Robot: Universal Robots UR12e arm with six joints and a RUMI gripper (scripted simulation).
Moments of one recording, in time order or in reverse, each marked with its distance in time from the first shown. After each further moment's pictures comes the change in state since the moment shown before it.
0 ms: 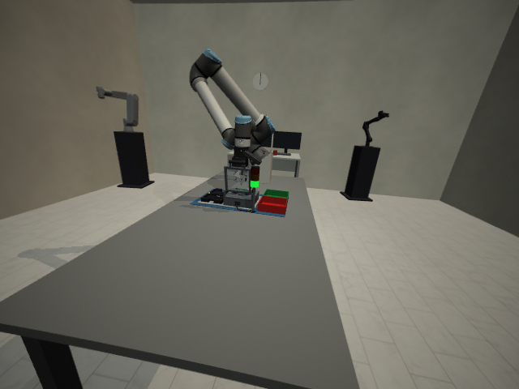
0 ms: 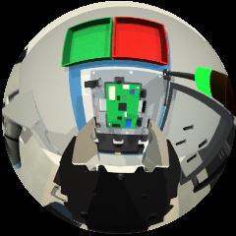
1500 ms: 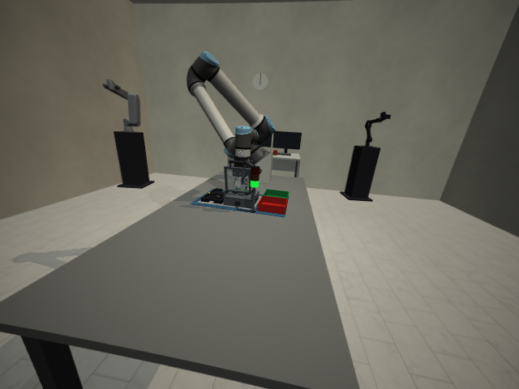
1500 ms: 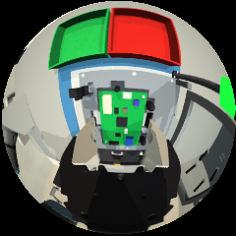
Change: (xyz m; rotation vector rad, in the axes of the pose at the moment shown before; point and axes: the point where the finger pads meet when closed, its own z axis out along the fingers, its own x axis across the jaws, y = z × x) arm 0.001 -0.004 0.056 0.000 0.000 0.000
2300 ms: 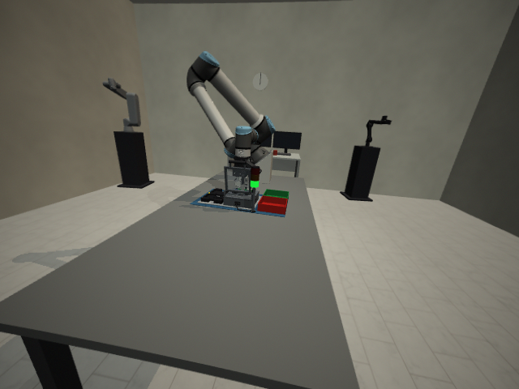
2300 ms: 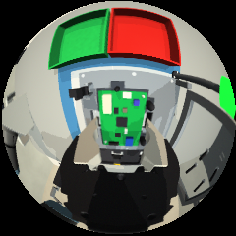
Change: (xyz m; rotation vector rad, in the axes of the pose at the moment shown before) arm 0.000 0.000 0.000 0.000 0.001 0.000
